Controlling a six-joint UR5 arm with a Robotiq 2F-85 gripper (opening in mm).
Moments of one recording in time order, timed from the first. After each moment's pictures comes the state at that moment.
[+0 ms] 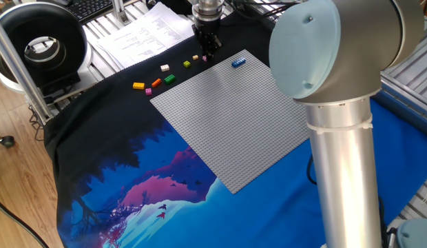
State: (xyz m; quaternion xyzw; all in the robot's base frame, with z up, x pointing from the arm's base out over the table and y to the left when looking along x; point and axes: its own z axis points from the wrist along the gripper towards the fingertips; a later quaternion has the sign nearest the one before) arm 0.756 -0.124 0.006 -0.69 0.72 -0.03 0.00
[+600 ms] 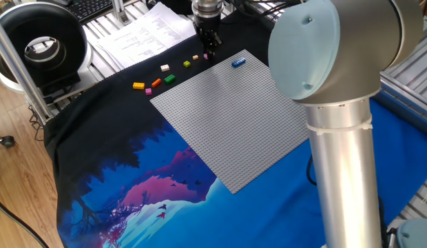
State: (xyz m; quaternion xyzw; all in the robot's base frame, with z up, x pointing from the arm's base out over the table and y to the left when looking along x) arm 0.751 -0.125 0.015 -0.67 0.75 -0.02 -0.01
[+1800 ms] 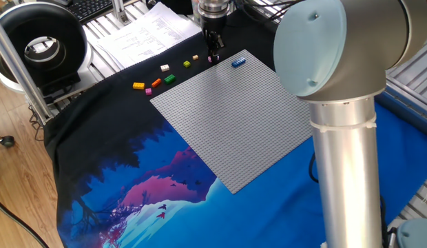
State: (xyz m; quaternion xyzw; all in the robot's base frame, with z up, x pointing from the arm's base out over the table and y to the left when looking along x) arm 0.731 -0.129 0.015 -0.60 0.80 0.00 -0.01
